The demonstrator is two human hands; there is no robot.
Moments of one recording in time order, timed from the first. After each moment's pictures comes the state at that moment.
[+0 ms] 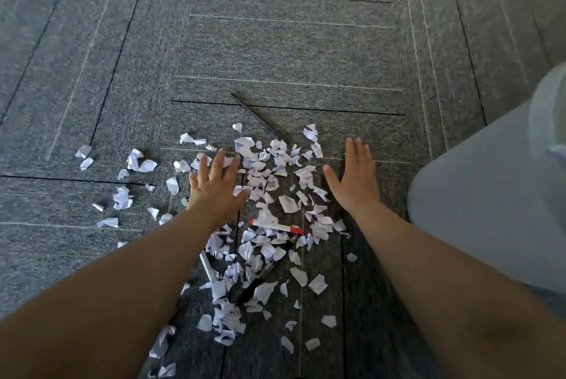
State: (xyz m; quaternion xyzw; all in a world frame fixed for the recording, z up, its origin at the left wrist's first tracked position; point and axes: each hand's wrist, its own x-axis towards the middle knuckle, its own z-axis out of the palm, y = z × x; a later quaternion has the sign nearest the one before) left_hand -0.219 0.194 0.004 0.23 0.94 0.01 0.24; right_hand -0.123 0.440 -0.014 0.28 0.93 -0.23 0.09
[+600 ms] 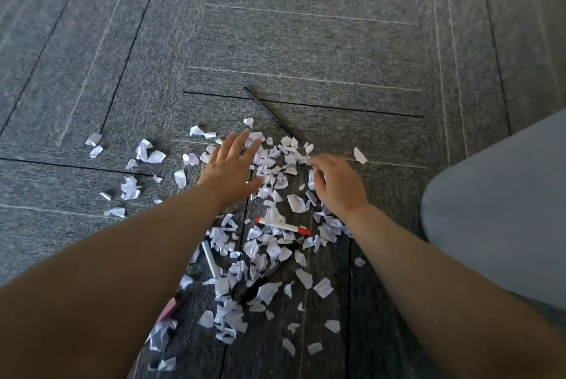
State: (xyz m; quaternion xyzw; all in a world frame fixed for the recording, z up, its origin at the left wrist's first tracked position) left_hand -0.242 0.205 0.010 0.31 0.93 0.03 0.22; right_hand -0.140 0.405 -0.007 0.06 0.96 -0.29 -0.04
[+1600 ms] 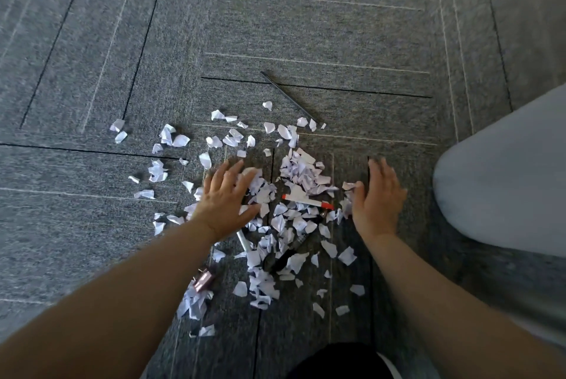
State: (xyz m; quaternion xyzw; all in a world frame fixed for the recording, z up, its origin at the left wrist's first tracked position) left_hand -0.186 0.121 0.005 0.33 0.92 0.03 0.23; right_hand -0.065 0.368 -0.012 0.37 0.91 -0.22 -0.01
